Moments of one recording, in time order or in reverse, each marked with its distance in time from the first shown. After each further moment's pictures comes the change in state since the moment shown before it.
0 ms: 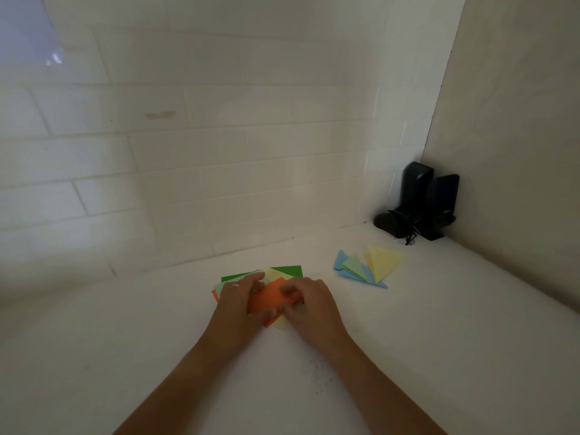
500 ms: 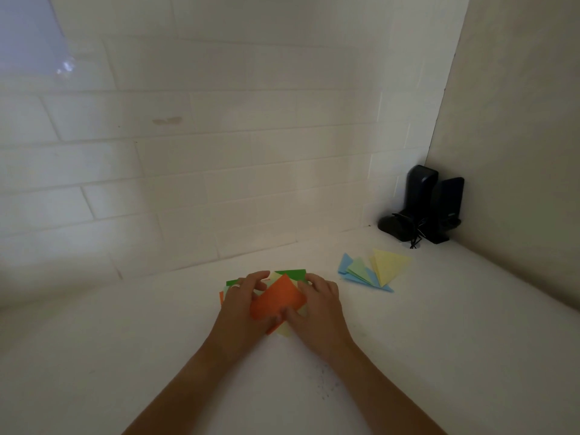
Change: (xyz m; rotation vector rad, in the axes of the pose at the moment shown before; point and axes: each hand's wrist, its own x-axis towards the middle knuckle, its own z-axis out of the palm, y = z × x) left_hand 0.000 0.013 -0.004 -0.020 0.042 -0.007; right_hand 0.000 -0.001 0.000 -0.214 -0.011 0.053
